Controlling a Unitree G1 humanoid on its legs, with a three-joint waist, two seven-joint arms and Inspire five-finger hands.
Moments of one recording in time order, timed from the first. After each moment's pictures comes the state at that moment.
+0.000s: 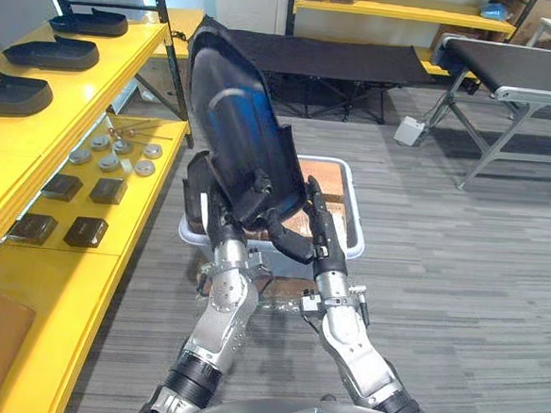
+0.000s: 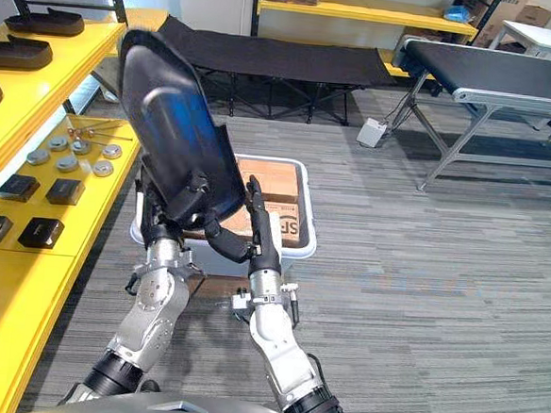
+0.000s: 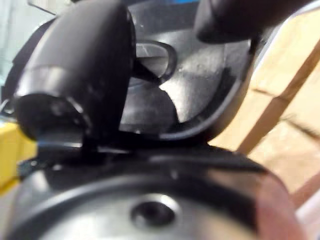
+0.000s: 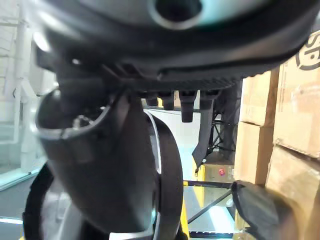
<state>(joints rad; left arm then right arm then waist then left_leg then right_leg) -0.03 -0.03 -0.32 0.06 -0.16 -0.28 0.62 0.03 -0.08 0.50 0.05 0.02 -0.16 -0.38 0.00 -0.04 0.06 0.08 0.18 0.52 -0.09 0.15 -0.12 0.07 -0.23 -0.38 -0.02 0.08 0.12</state>
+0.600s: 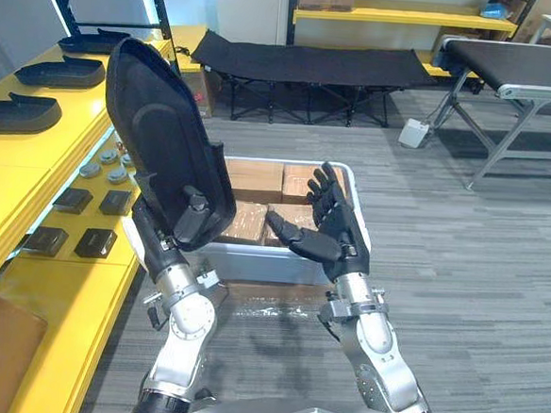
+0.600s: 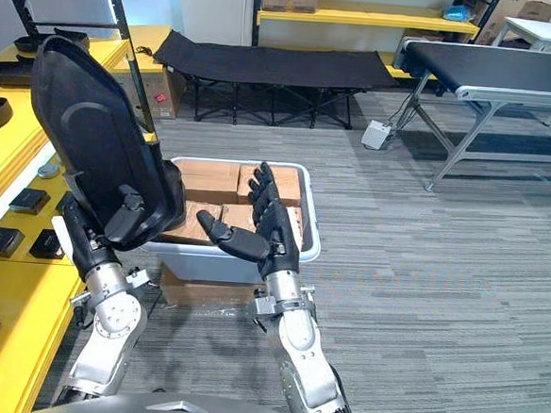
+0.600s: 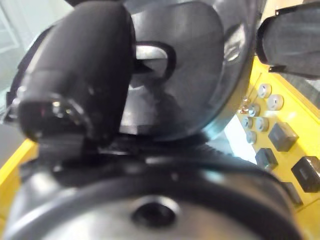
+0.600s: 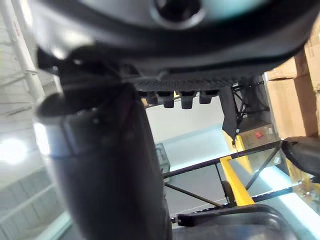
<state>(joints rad) 0.16 0.02 -0.12 -0.04 0.08 -0.24 0.80 0.15 -0.12 0.38 -0.17 0.34 -0.23 -0.11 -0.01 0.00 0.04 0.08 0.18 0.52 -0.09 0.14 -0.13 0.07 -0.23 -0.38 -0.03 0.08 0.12</state>
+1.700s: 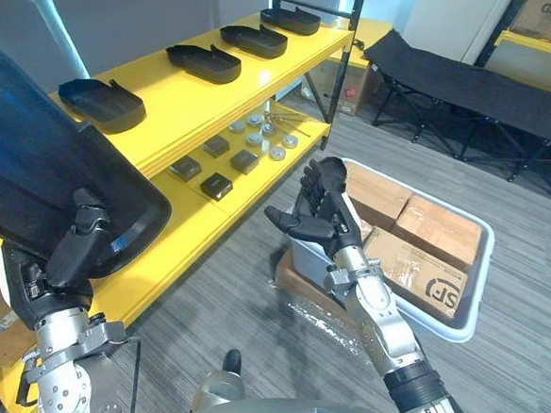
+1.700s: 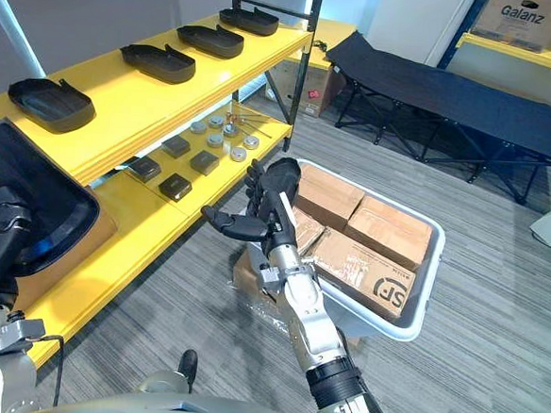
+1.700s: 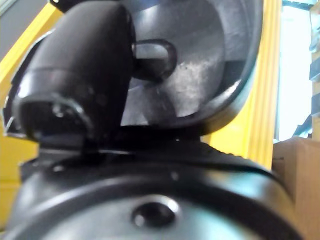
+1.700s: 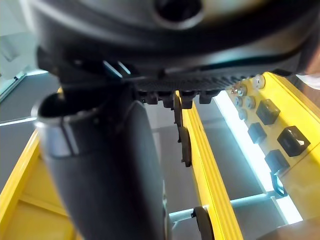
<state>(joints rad) 0.53 -0.05 0.31 -0.48 -0.39 -0.33 0.10 -0.11 -0.15 0.32 0.11 0.32 -0.11 -0.03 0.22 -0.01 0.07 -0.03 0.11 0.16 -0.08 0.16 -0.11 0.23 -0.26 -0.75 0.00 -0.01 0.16</state>
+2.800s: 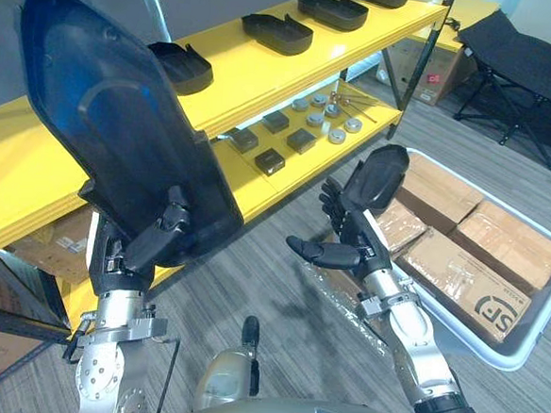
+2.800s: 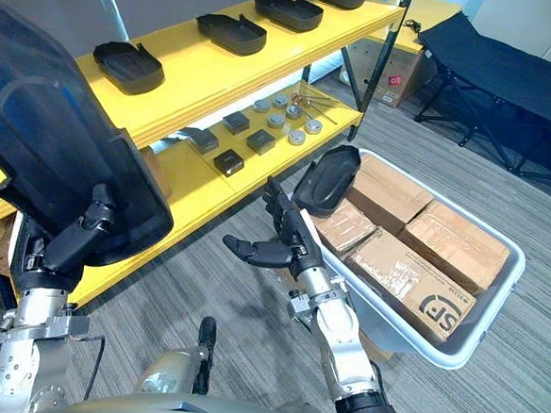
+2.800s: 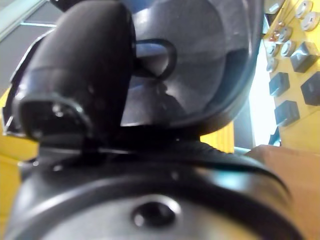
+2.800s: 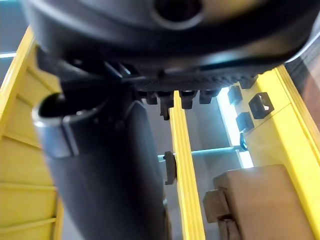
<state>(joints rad) 0.48 0.05 0.12 -0.40 -0.39 -0.33 -0.07 0.06 -0.23 0.19 0.06 0.24 -0.23 0.17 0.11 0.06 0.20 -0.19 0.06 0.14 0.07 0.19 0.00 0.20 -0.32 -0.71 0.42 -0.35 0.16</state>
